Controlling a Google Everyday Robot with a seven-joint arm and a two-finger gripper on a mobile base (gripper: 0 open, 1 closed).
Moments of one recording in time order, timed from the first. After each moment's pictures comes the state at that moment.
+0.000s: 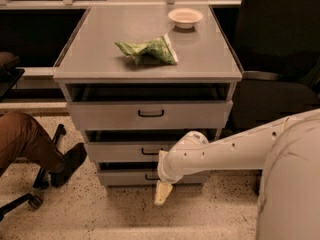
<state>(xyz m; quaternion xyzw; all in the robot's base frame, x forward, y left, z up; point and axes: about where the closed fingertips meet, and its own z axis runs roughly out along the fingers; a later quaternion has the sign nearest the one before) 0.530 -0.004 0.489 -0.67 0.71 0.04 0.20</state>
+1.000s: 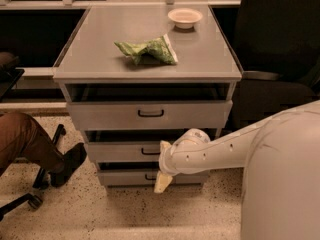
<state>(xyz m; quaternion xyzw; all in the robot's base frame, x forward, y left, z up) 0.566 -0.004 0.496 -0.66 0.71 0.01 0.25</state>
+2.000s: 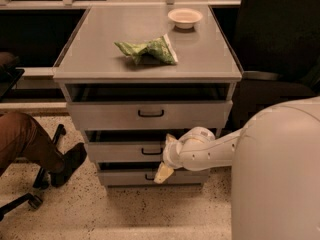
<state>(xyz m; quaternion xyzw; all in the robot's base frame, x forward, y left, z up) 0.607 -0.019 0.496 -0.60 0.74 0.01 0.30</state>
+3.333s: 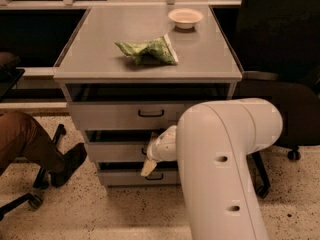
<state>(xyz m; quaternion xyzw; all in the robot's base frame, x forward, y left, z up) 0.687 0.048 0.398 -0.62 0.73 0.02 0.29</state>
